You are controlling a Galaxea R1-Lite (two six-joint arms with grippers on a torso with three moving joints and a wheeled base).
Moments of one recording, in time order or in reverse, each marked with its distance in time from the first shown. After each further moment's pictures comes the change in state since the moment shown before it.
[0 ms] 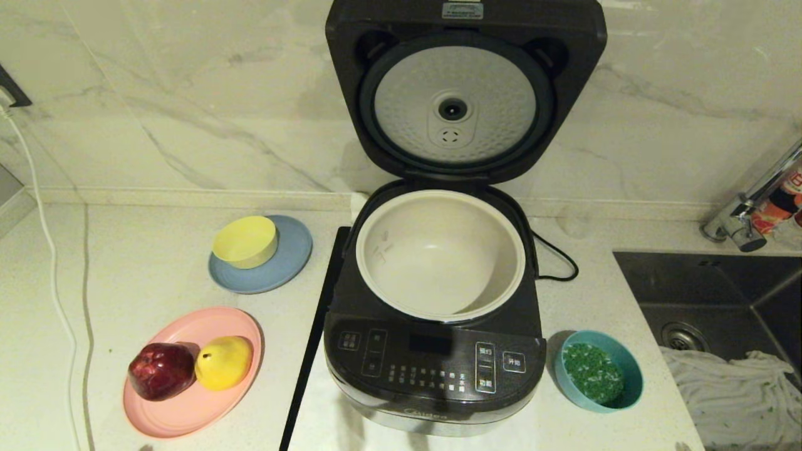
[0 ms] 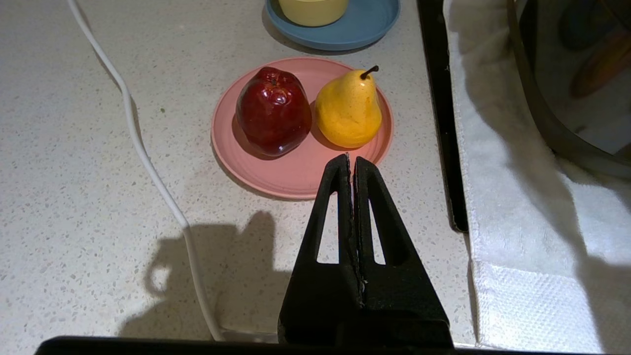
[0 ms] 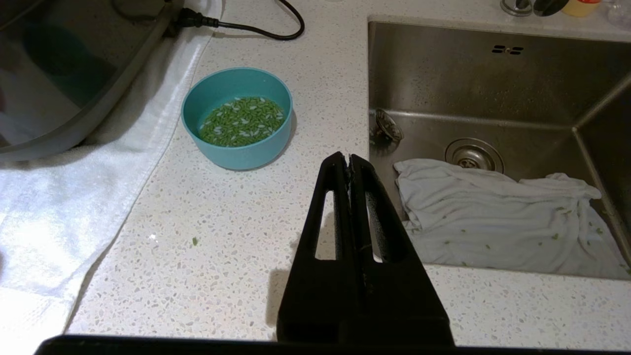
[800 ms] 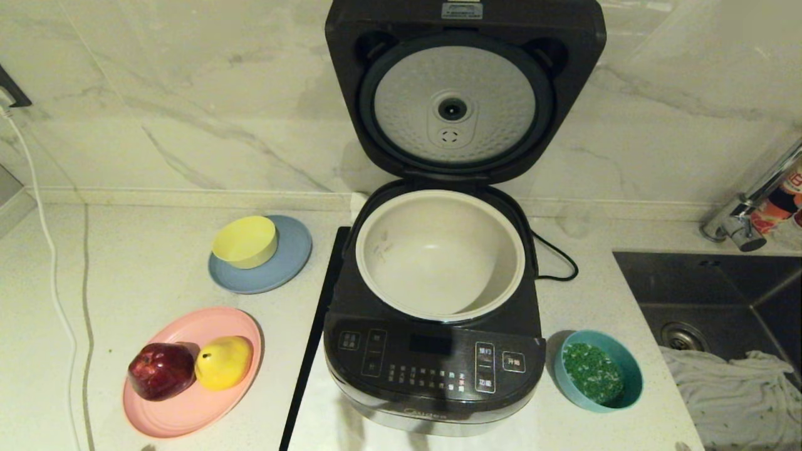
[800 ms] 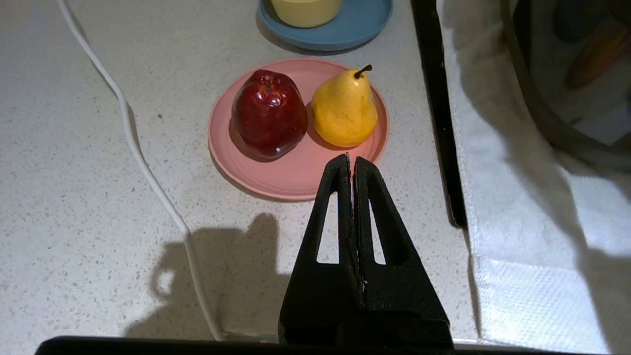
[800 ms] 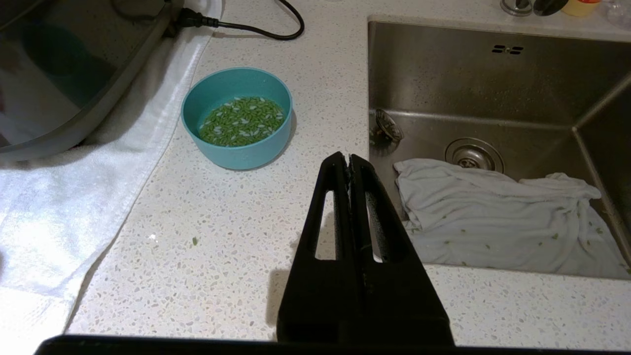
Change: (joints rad) left arm 0.000 0.004 -0.002 0.002 -0.017 0.029; right arm 0.000 0.000 0.000 -0.001 0.000 0.000
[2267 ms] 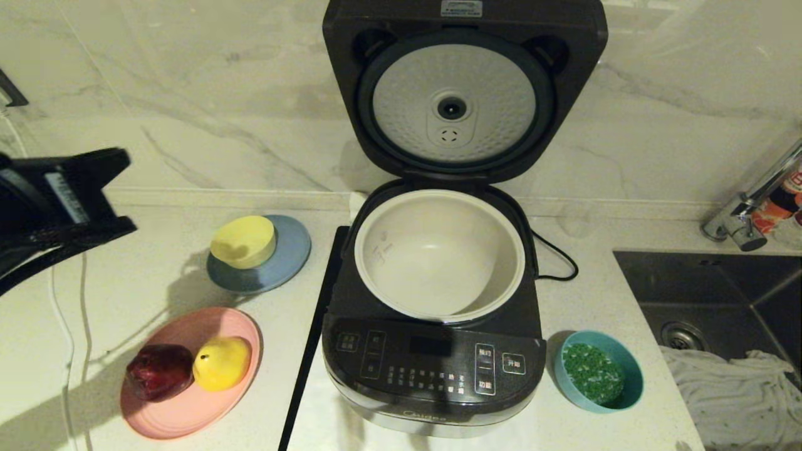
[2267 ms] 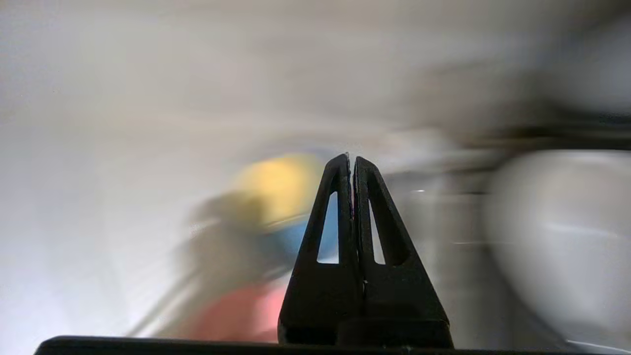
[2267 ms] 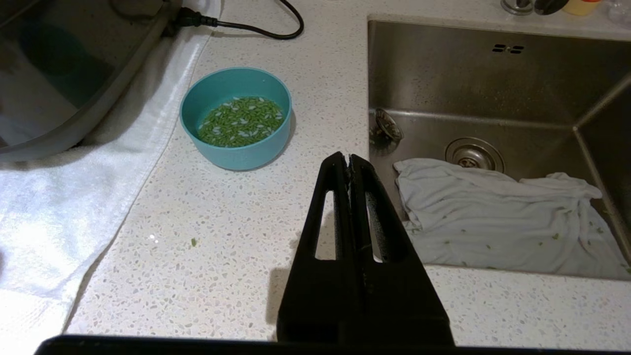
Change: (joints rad) left arm -0.505 1.093 -0.789 -0.381 0.568 0.002; right arm 0.000 0.000 0.000 0.000 0.000 0.000
